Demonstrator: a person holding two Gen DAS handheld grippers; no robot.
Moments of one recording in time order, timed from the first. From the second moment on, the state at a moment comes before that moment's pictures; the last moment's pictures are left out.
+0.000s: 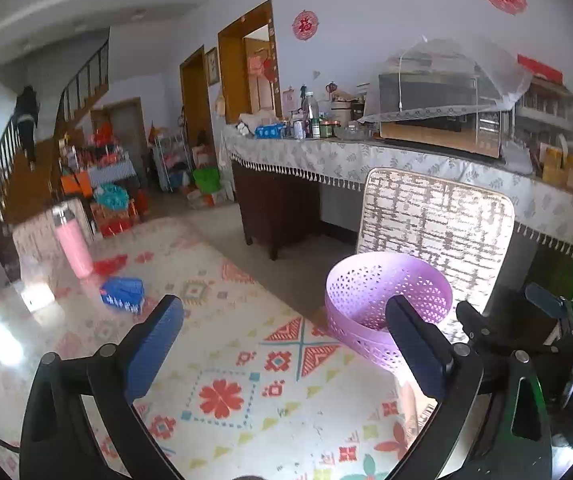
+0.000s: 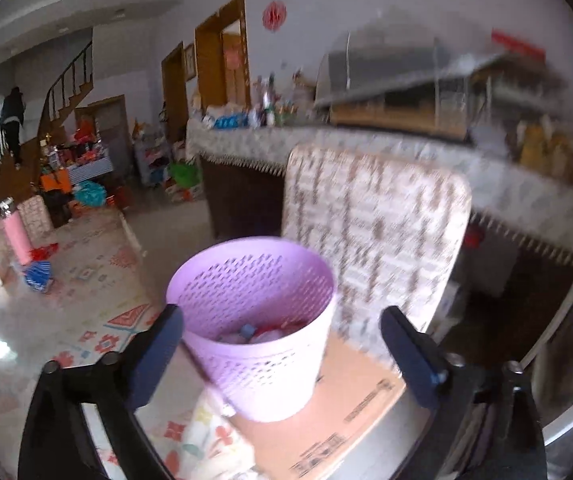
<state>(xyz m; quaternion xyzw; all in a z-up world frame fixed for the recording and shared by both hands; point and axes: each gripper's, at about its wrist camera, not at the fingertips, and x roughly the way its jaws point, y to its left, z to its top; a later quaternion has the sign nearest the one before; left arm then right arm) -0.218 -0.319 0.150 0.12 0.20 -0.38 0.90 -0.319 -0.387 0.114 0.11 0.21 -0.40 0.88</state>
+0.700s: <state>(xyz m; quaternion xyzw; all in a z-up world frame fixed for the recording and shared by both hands) -0.204 -0.323 0.081 0.13 0.32 -0.38 0.86 -0.310 -0.384 0.082 0.13 0.29 -0.36 0.88</state>
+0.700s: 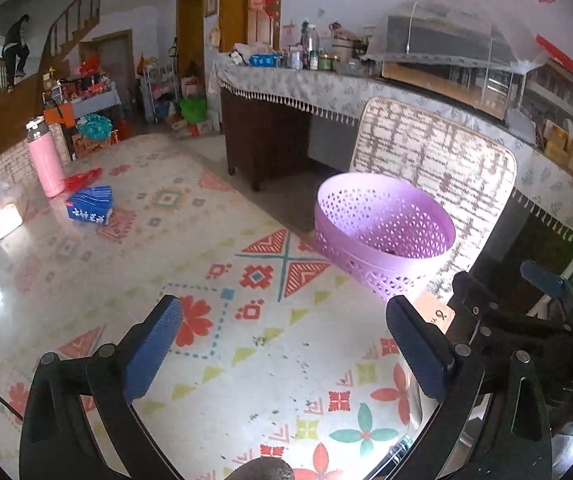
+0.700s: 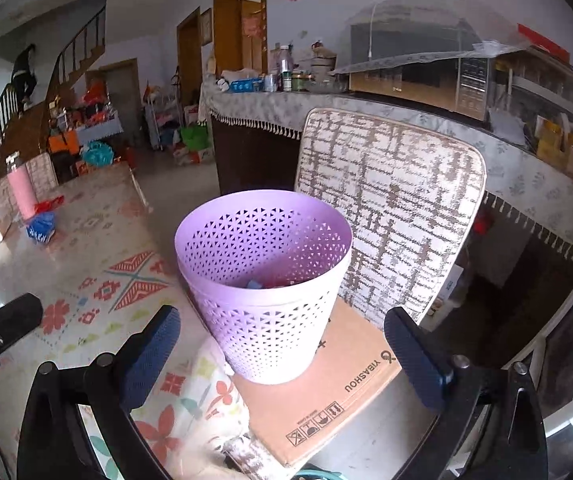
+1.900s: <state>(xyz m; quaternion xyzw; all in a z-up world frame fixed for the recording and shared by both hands) -0.198 -0.339 0.058 0.13 0.37 -0.40 0.83 -0.316 -0.397 0.069 0.16 0.31 -0.36 0.86</state>
